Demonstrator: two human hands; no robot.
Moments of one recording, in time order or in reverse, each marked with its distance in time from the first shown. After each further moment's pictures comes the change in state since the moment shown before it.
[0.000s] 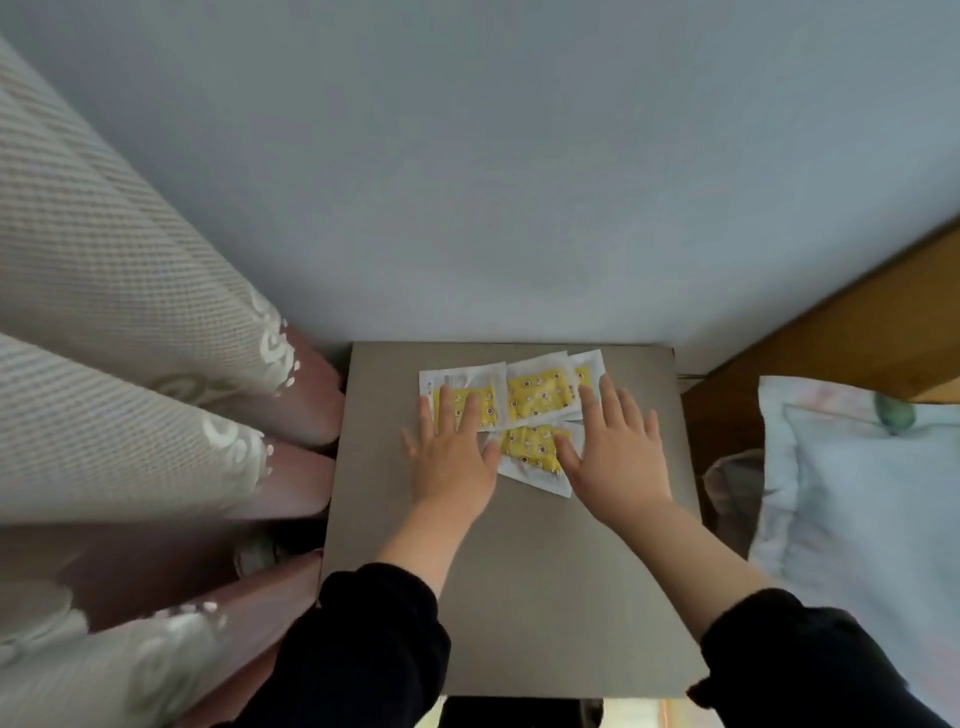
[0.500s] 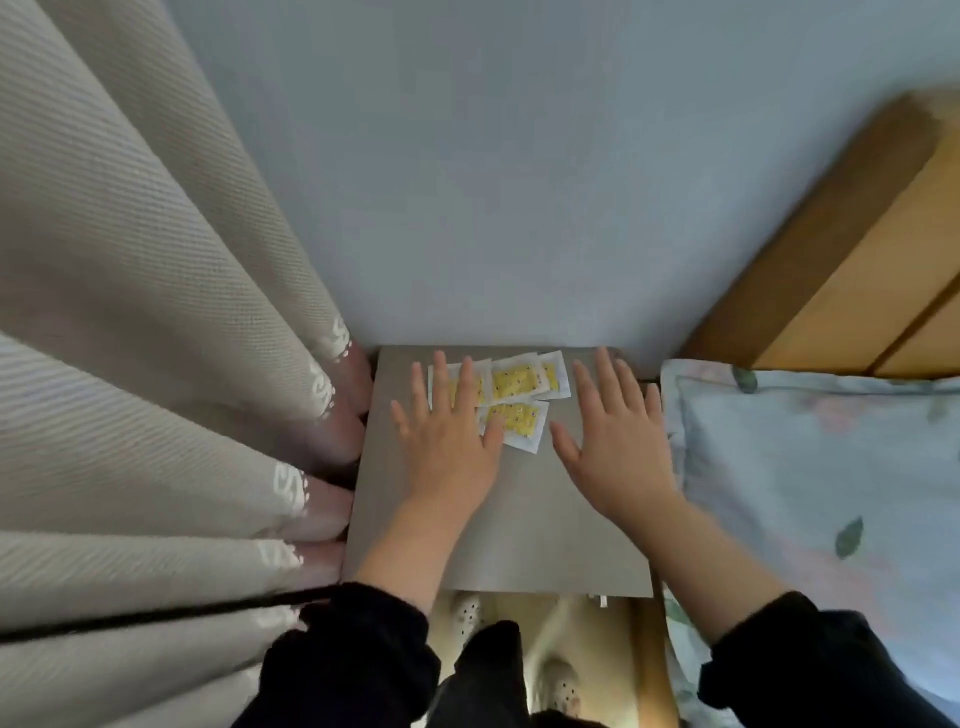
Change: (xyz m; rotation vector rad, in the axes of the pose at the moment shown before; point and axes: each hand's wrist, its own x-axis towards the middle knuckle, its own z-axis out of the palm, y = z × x) left_hand -0.187 0.054 -0.108 0.061 0.317 0.078; right_hand -0.164 0.012 -0.116 -0.003 0.315 -0.128
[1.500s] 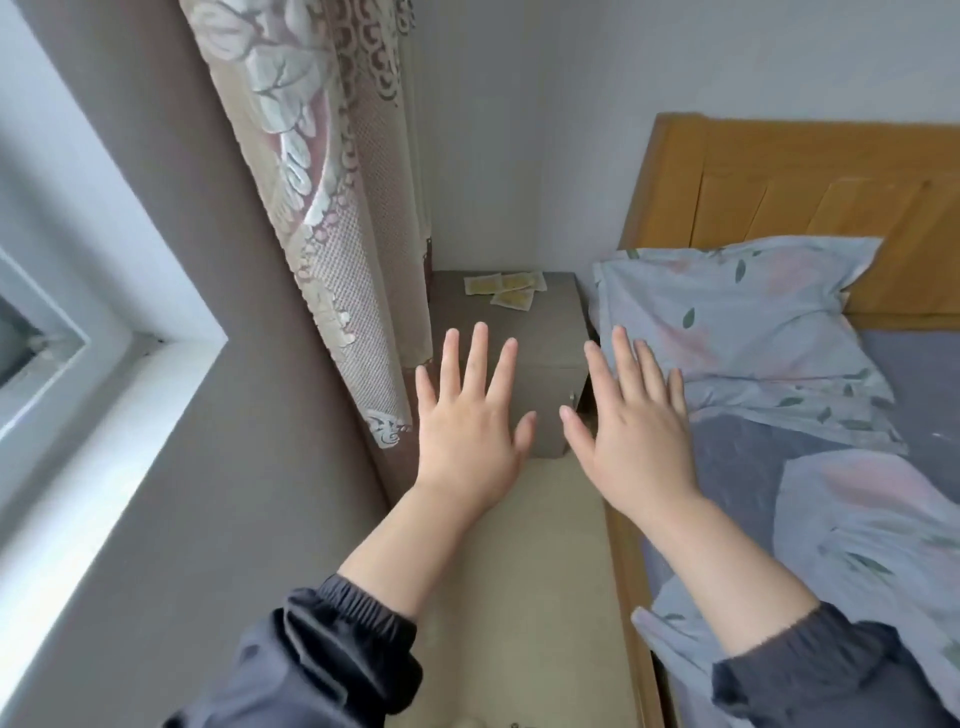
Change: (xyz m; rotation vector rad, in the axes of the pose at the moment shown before) left_hand -0.659 -0.062 -0.089 0.069 0.340 0.282; right_hand -0.651 -0.140 -0.117 -0.049 0.371 -0.005
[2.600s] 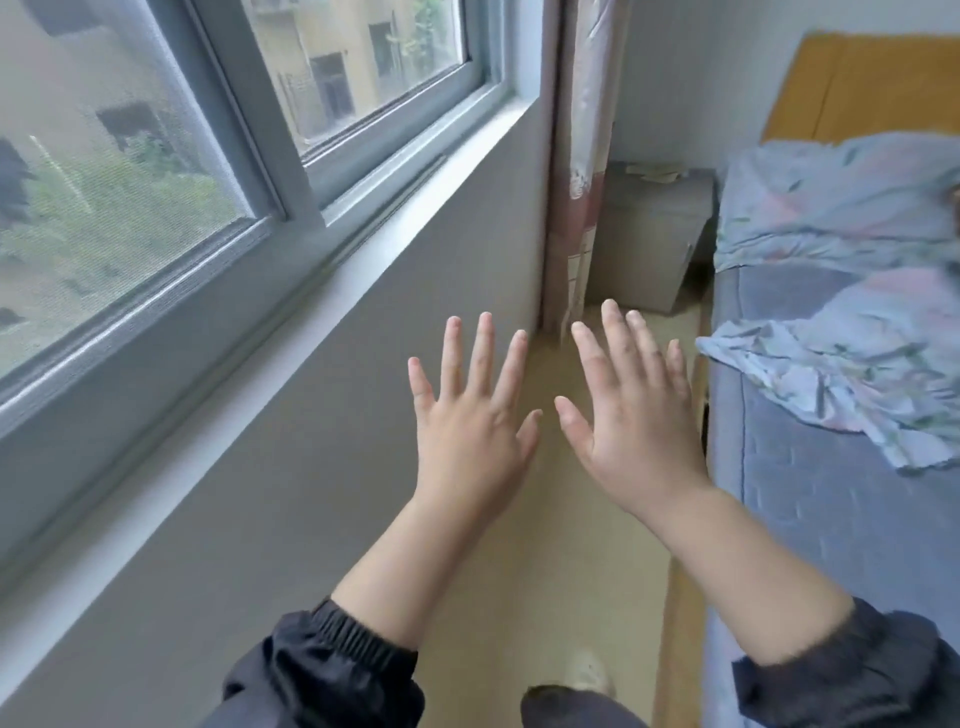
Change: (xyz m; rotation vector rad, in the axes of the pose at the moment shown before) left_hand -0.913 0.187 -0.254 0.252 0.148 -0.313; right_hand -0.838 -0.115 -0.317 0.212 0.111 -0.440
